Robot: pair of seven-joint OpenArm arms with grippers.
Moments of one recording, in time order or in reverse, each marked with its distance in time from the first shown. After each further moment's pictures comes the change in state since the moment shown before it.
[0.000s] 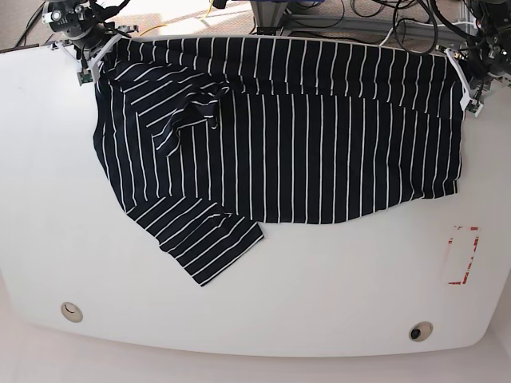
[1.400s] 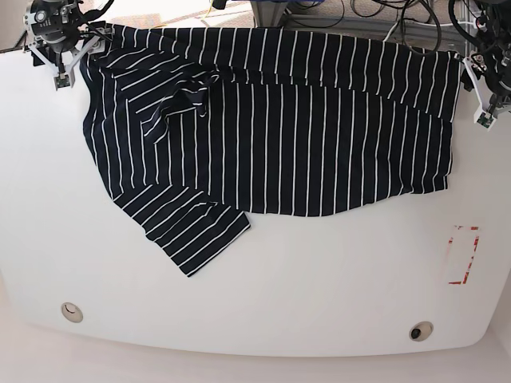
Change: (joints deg) left arm 1.0 -6.4 -0.2 8.7 -0.2 0.2 3.6; right arm 1.5 3.7 4.4 5.9 -1.9 -0.2 -6.4
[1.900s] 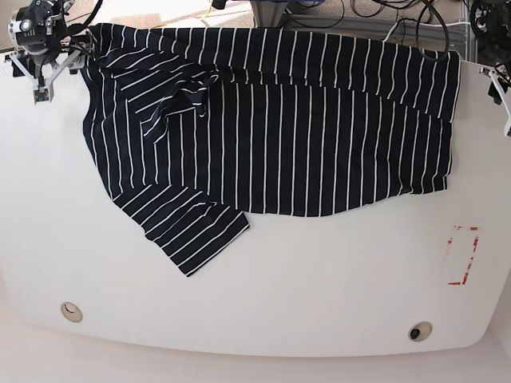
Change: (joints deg) left arm -3.8 -2.5 -5.9 0.1 0.3 0.3 1.8; right arm 5.8 1.6 3.9 0.1 -0.1 0.0 -1.0
